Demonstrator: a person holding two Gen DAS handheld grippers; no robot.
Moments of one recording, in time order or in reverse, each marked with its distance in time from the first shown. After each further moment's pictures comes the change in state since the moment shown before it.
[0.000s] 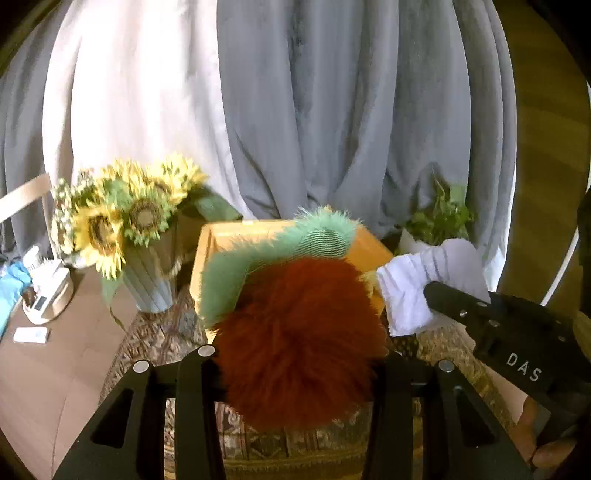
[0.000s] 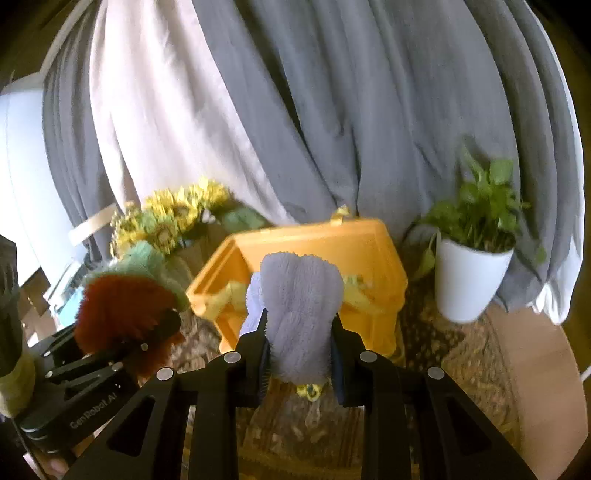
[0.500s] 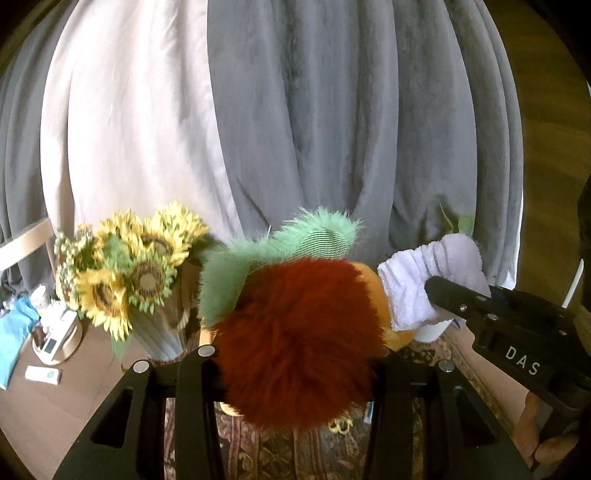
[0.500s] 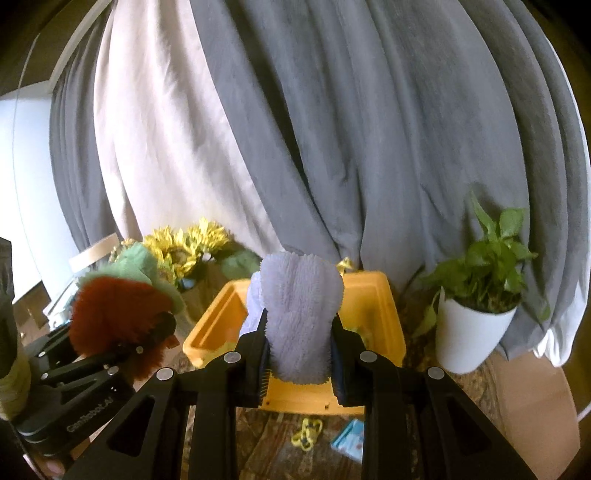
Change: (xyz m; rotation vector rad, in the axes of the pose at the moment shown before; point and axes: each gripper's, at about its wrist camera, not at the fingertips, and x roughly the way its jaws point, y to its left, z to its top) left arm 0.007 -0.002 0.047 0.046 -0.099 0.038; right arm 0.011 -0.005 0.048 -0.032 -0.105 0.019
